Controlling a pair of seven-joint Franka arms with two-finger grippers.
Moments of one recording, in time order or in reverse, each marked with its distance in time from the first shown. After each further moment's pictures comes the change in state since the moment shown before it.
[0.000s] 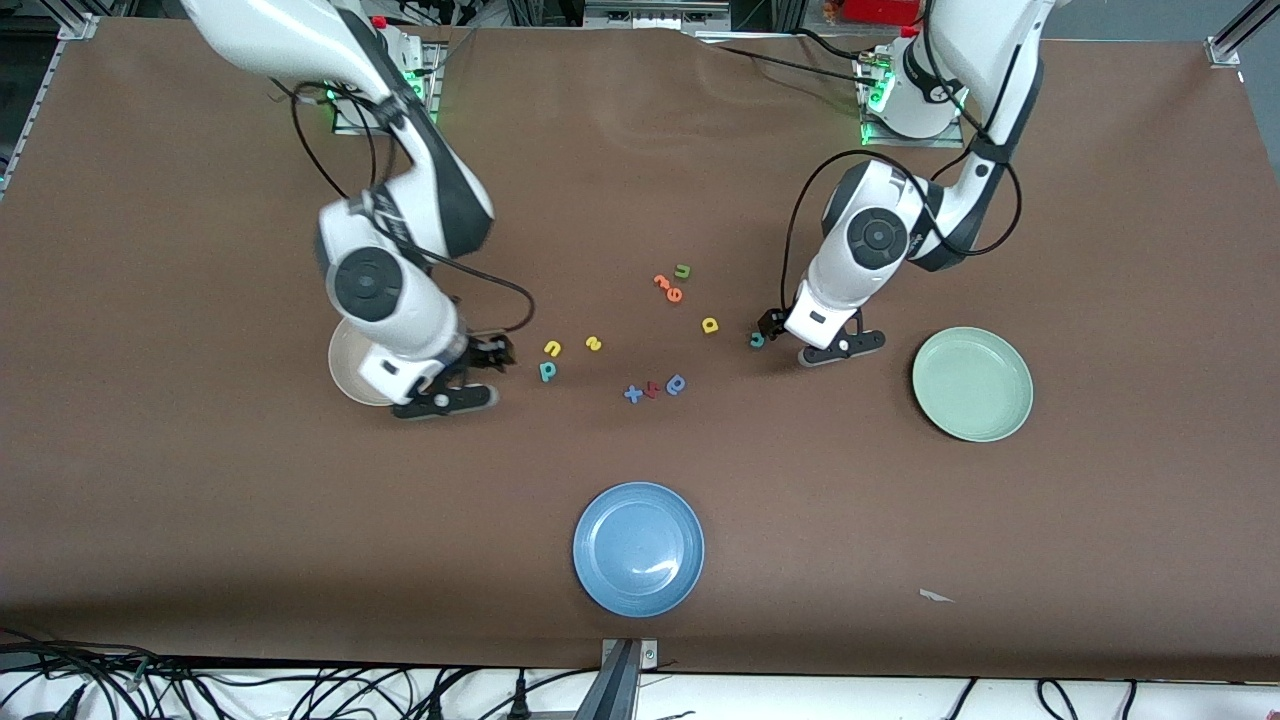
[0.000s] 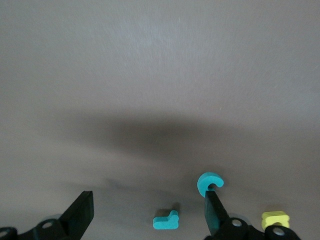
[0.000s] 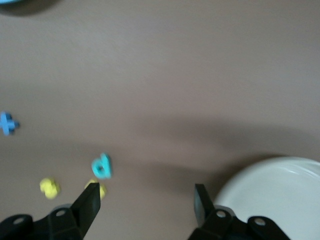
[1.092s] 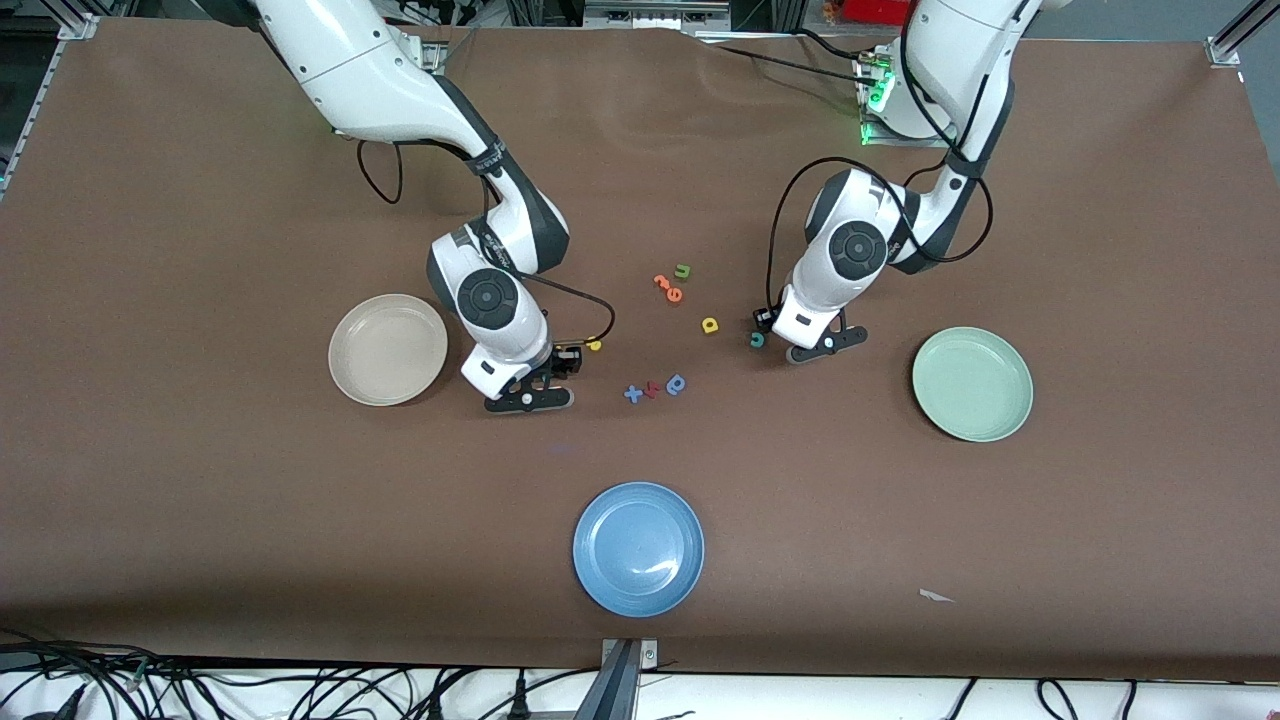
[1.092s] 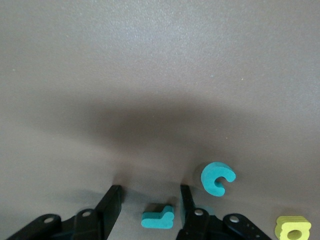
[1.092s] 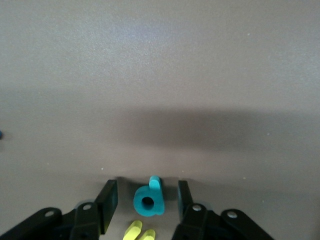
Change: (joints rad) left arm -0.014 0.052 -0.010 0.000 -0.081 0.011 -0.028; right arm 0.104 0.157 -0.001 0.006 0.000 0.140 0.153
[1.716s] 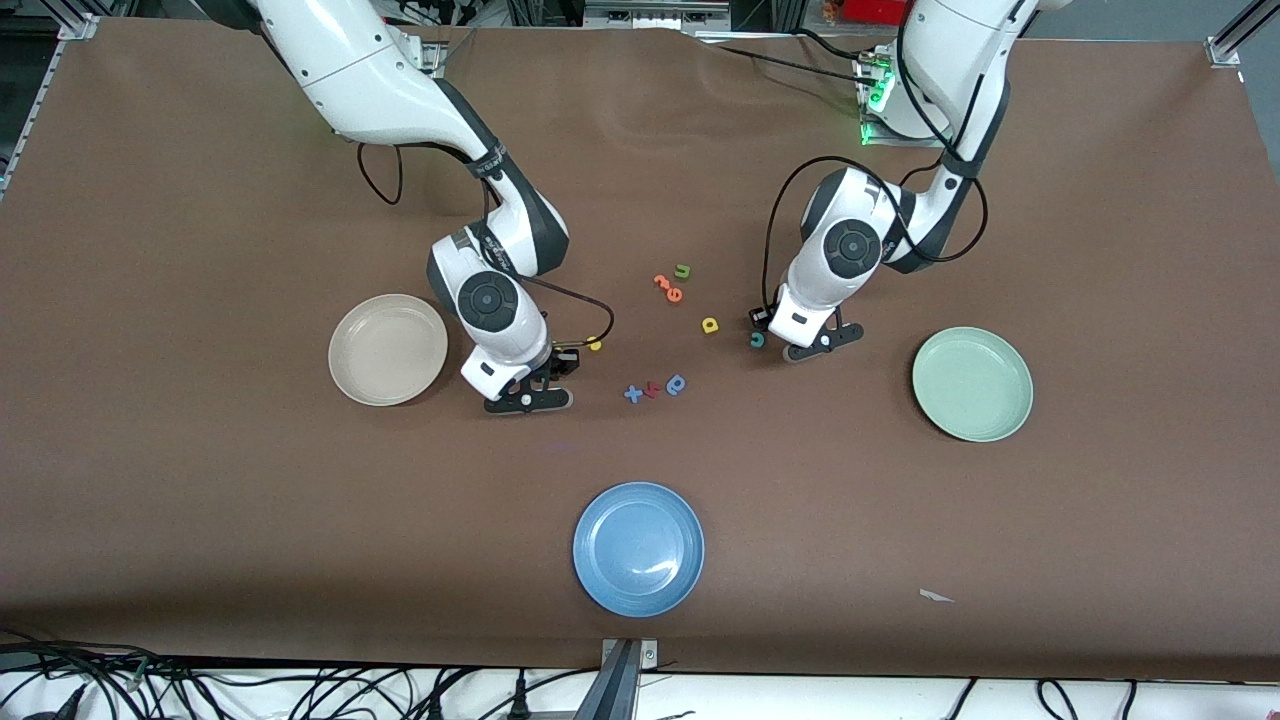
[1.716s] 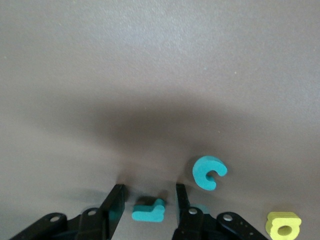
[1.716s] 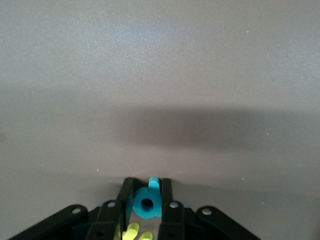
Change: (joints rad) left arm -0.005 0.000 -0.016 0.003 0.000 0.000 -0.042; right arm 0.000 0.005 -0.002 0.002 0.000 -0.001 -0.001
